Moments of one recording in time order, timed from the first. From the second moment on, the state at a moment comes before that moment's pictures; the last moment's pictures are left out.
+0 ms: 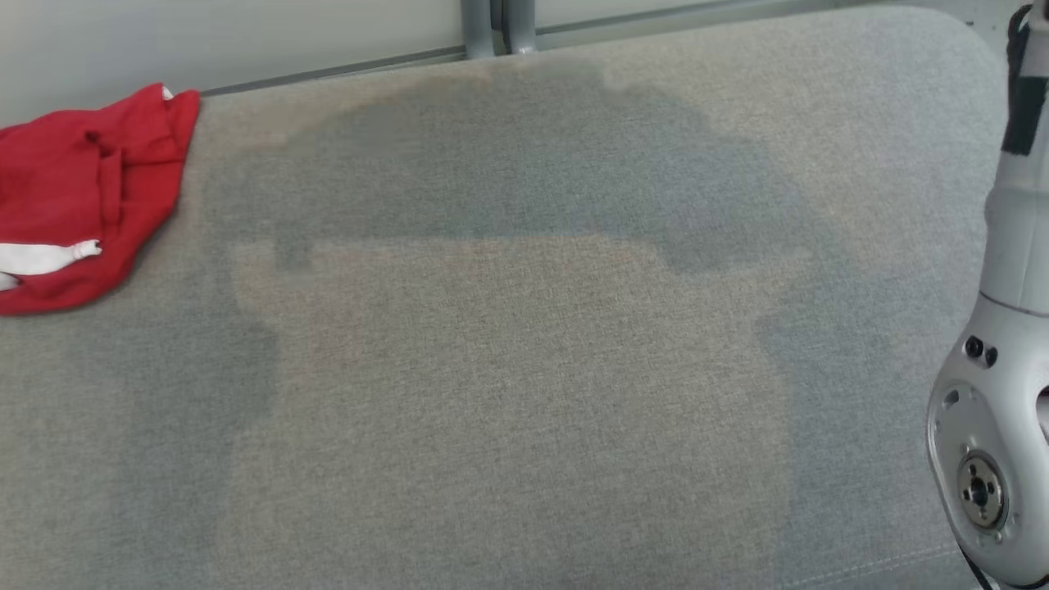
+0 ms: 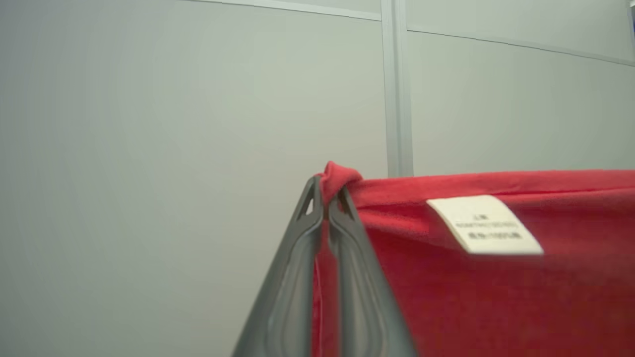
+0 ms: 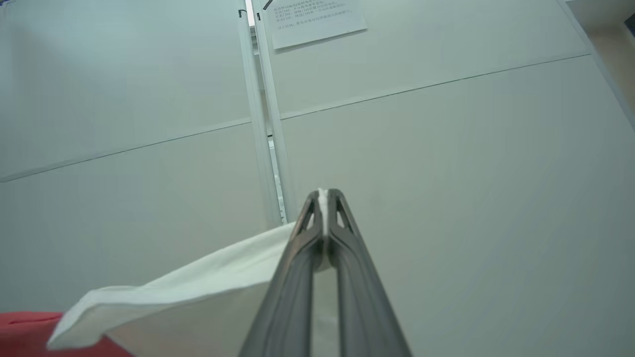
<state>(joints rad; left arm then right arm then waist) -1.26 0.47 -0.35 0.36 -0.61 0.09 -0.05 -1.21 -0.05 -0.17 0.27 0.29 0.13 -0.15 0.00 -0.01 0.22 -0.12</state>
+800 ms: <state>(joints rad) -0.38 0.23 -0.12 0.34 -0.66 -0.04 -0.26 -0.33 -0.06 -0.02 0.15 0.47 0.13 -0.25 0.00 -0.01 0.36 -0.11</state>
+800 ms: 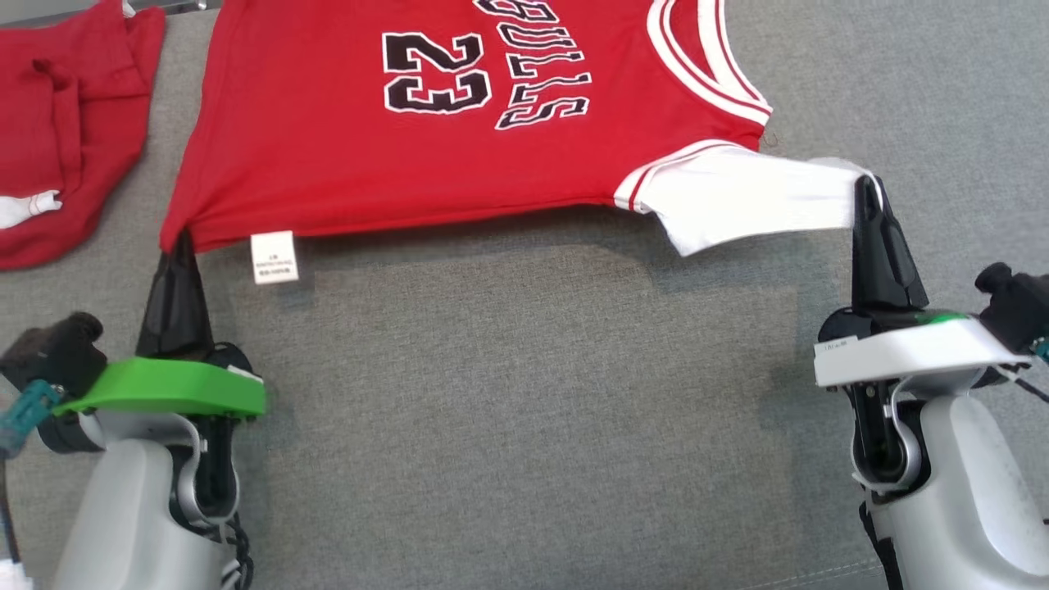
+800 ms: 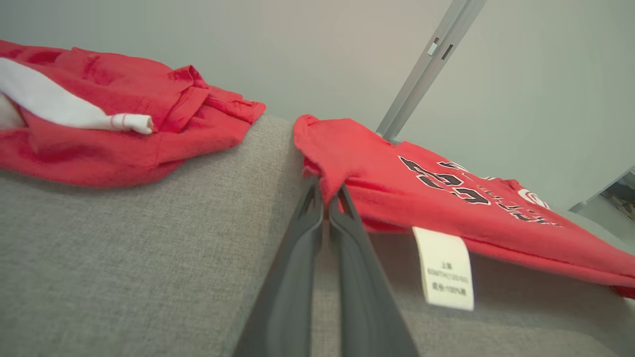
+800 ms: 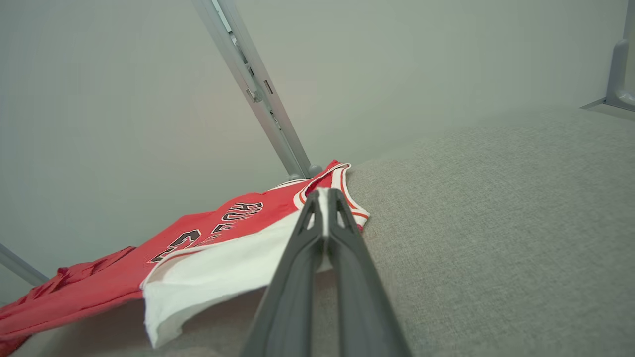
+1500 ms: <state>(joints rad) 0.07 0.07 -0.10 0.27 -0.49 -0.08 -0.26 0.10 -0.06 -0.04 0.03 0.52 0.13 -0.14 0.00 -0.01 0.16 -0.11</state>
